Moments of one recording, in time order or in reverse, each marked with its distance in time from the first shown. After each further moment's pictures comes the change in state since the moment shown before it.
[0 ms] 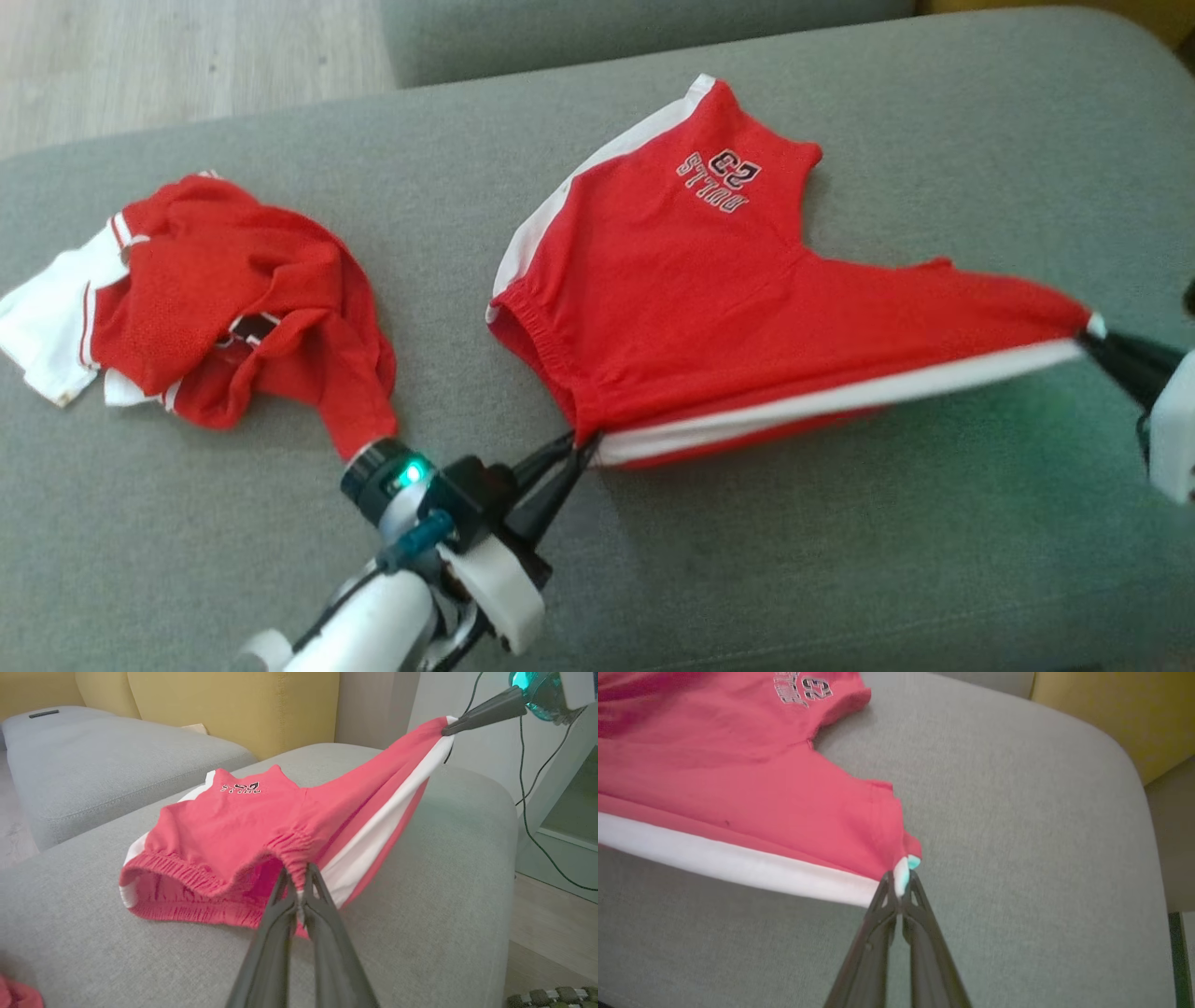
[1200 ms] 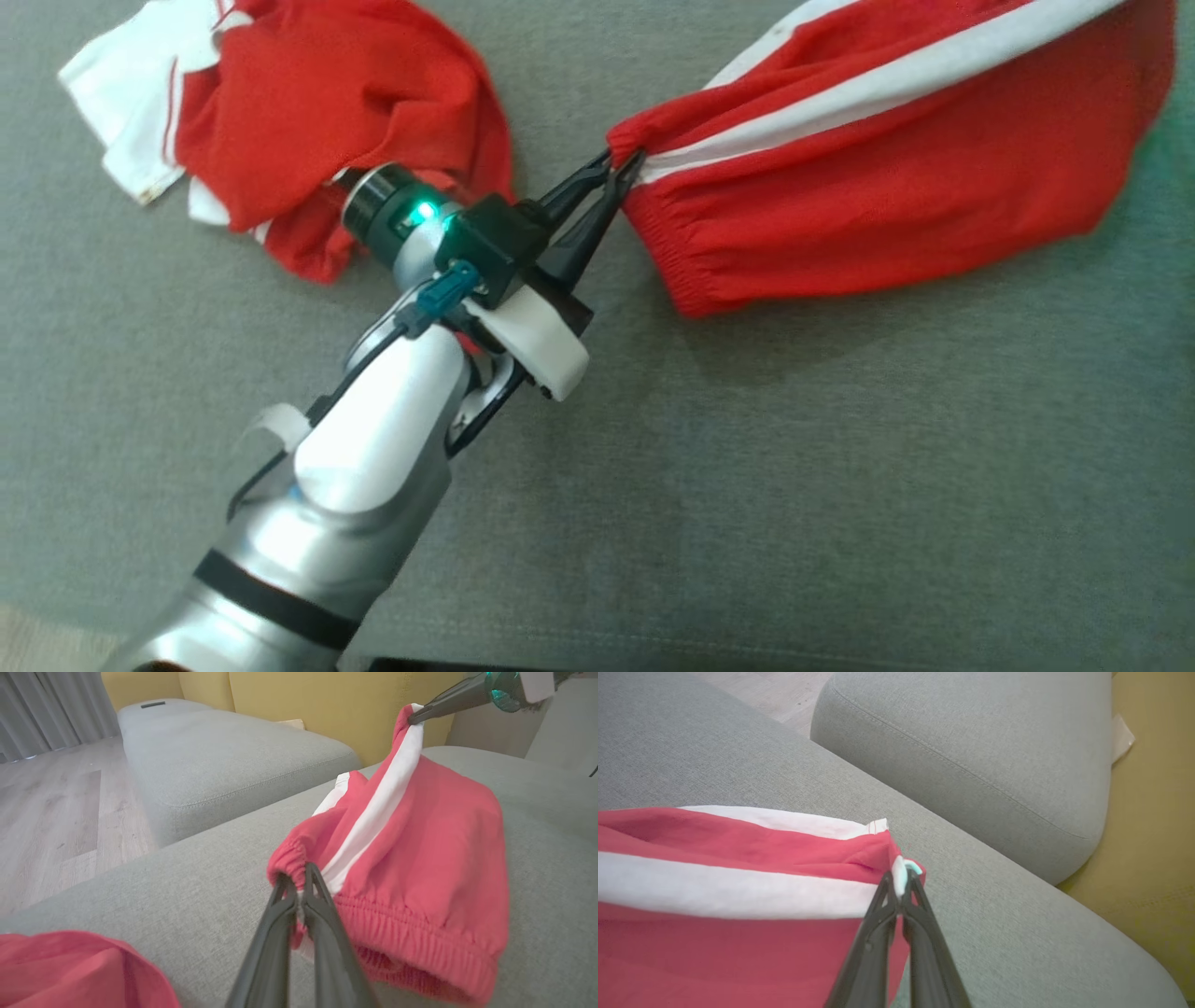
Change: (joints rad) left arm -0.432 -0.118 0.053 0.123 0.020 0.001 0.000; right arm -0.600 0.130 -0.006 0.132 -0.223 0.000 0.159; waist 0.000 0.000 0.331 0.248
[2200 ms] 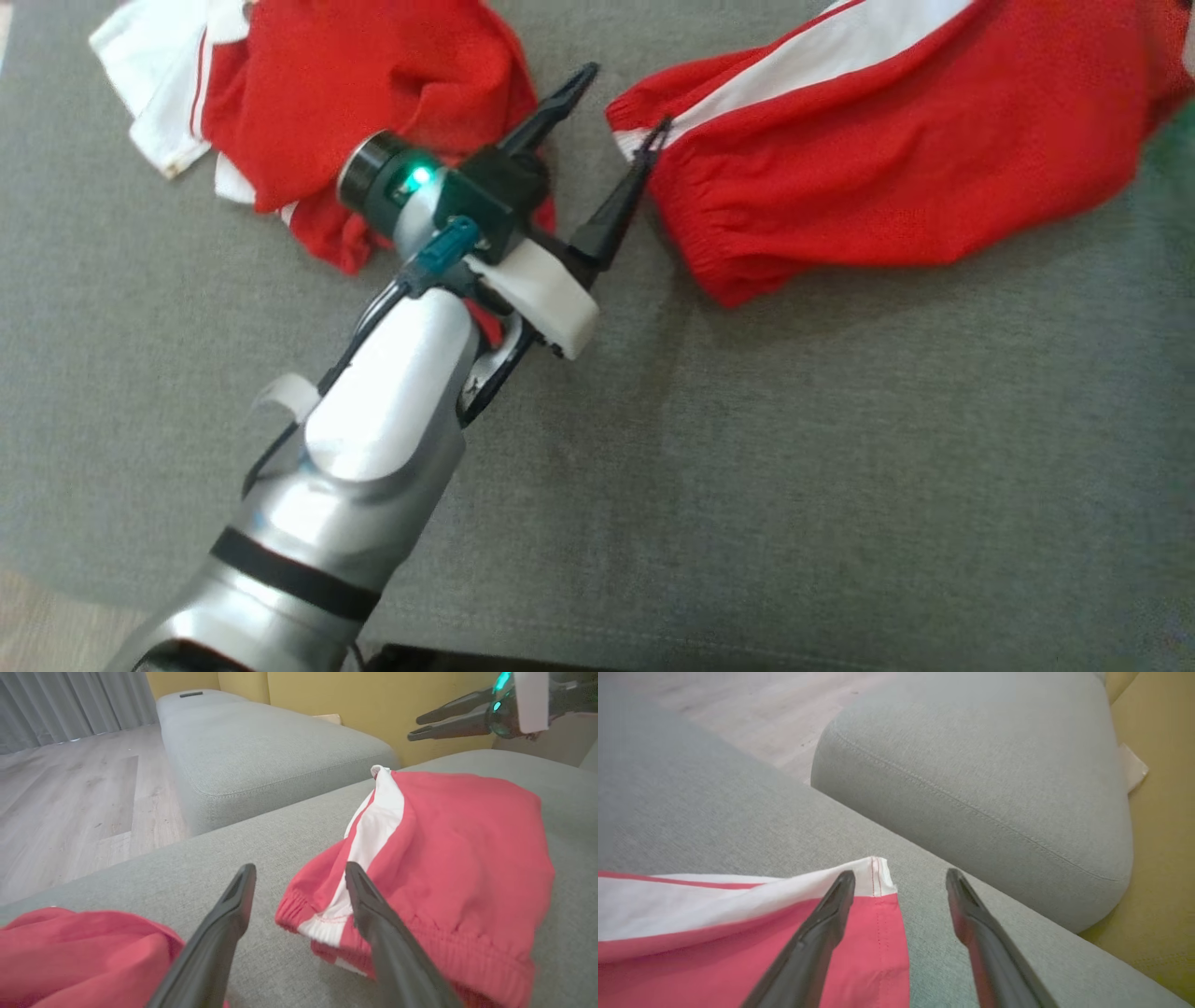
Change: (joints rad) left arm -0.056 -0.063 0.046 0.062 0.005 0.027 0.000; right arm -0.216 0.116 0.215 0.346 0.046 0.000 -0.261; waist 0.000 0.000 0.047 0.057
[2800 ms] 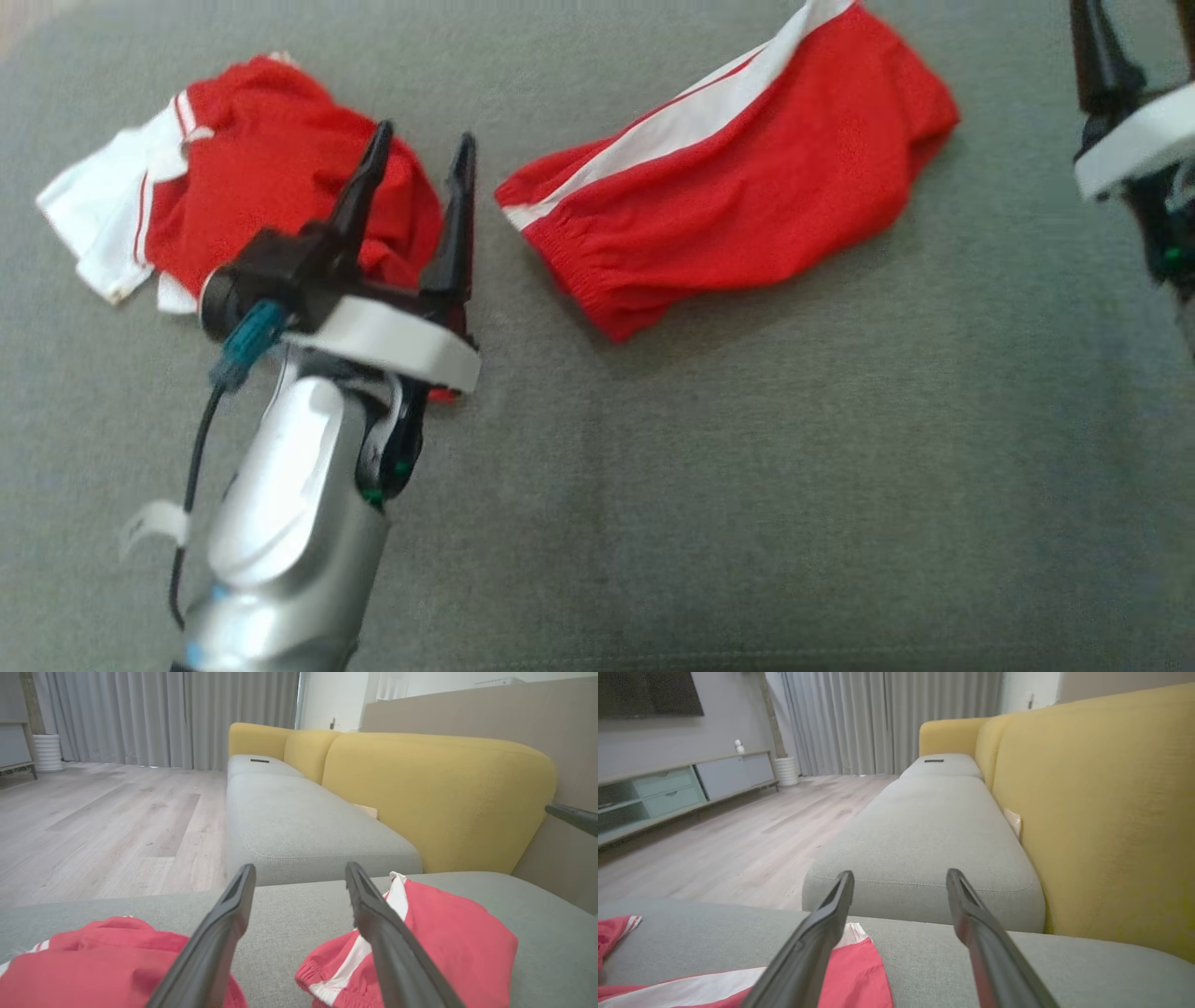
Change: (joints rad) left arm 0.275 0.009 0.316 -0.187 -0.071 0.079 0.000; right arm 0.309 0.178 -0.316 0.045 0.084 0.000 -0.411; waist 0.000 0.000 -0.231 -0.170
